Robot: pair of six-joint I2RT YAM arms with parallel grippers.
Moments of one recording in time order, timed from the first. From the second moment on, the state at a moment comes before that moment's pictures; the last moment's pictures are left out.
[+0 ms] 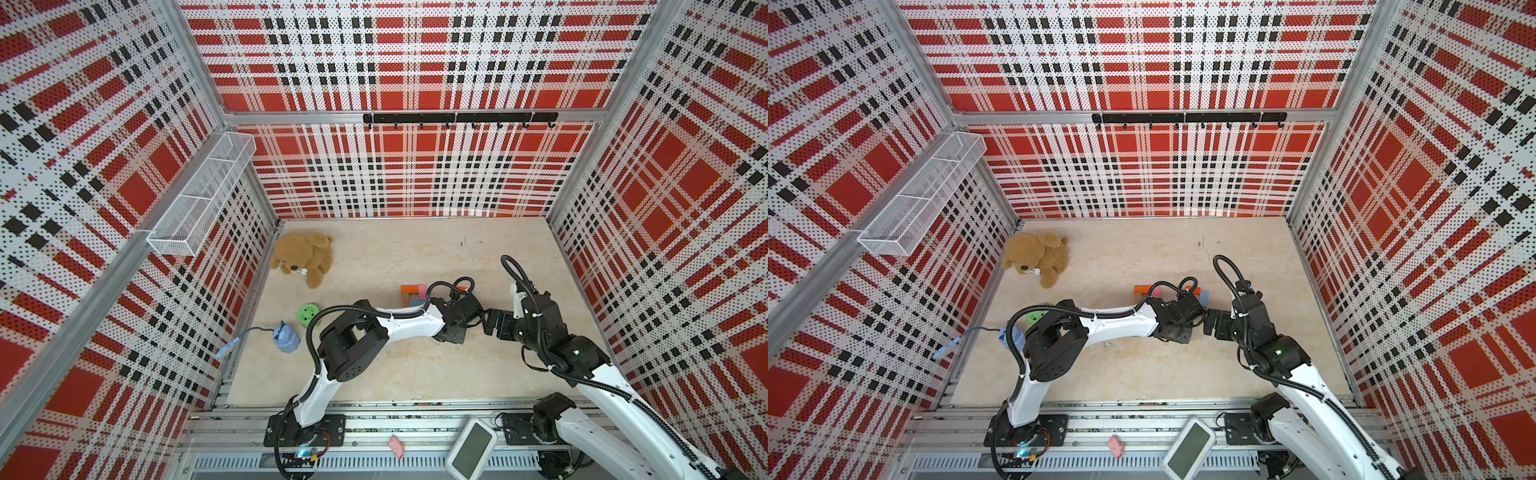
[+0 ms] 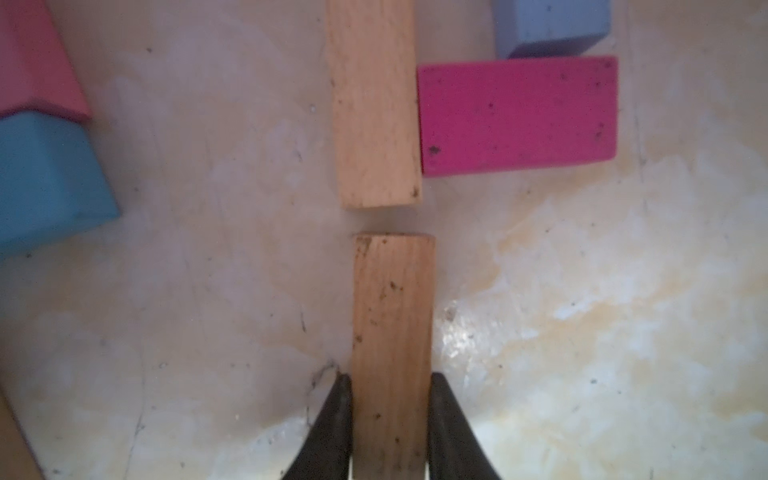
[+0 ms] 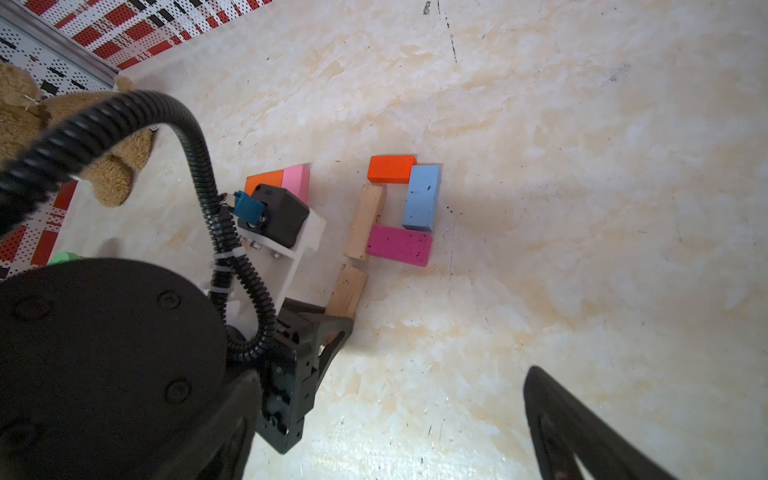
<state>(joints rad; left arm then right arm) -1.06 2.13 1.53 -0.62 -0.19 -0.72 0.45 0.75 0.64 -0.60 0.06 0.50</state>
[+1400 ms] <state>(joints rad) -1.04 2.16 1.57 -0.63 -0.21 -0.76 0.45 0.73 0.64 -0.59 0.03 0.49</state>
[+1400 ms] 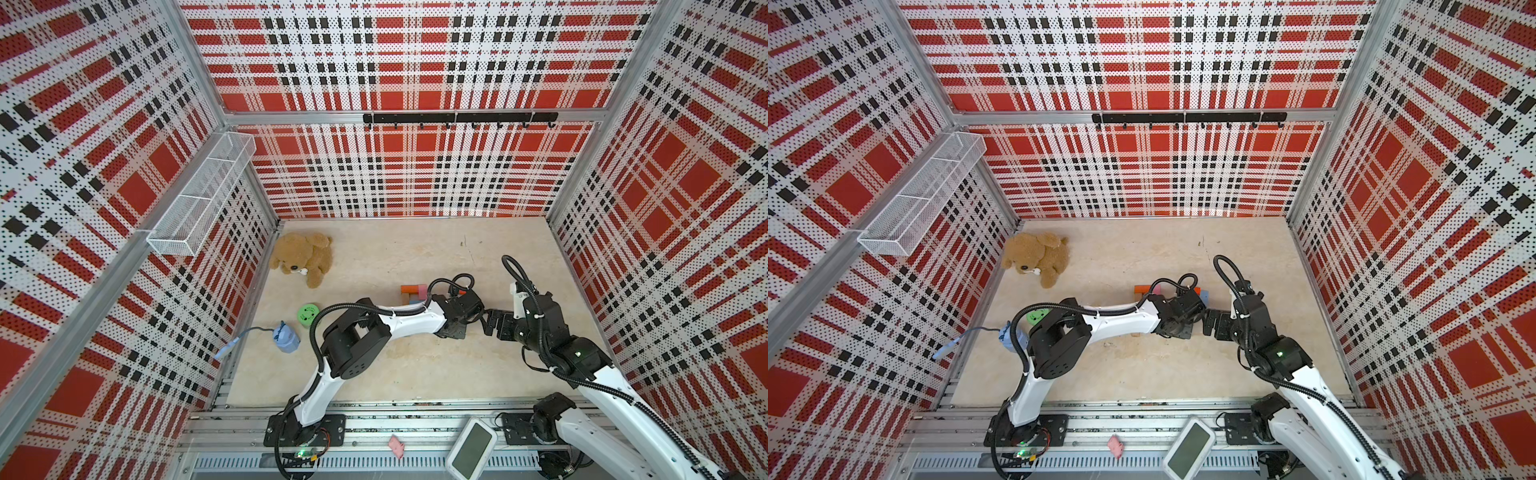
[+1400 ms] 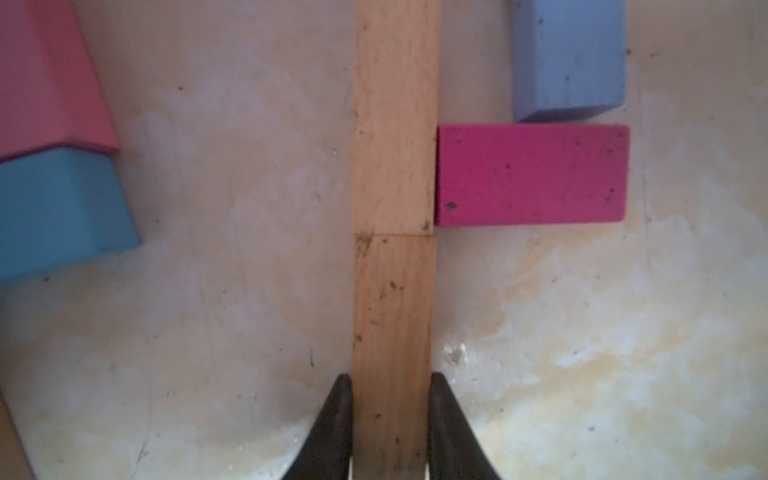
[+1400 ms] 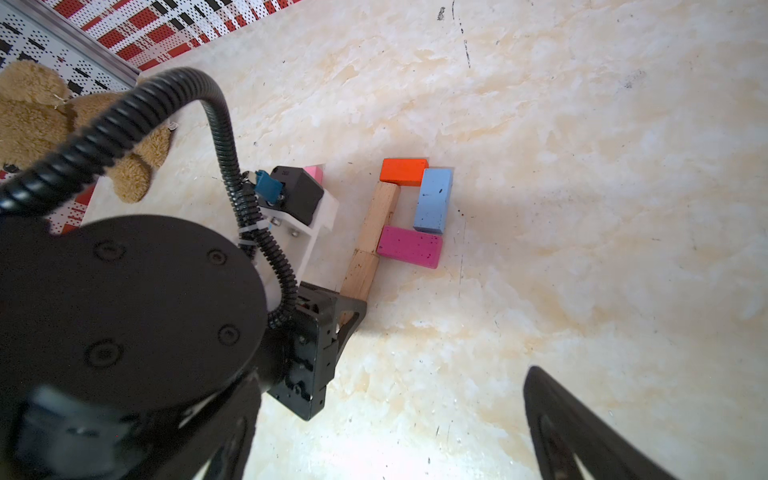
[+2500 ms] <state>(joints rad) -0.95 1.62 1.01 -0.34 -0.03 -0.70 0.45 1.16 0.61 -0.41 -0.06 0.51</state>
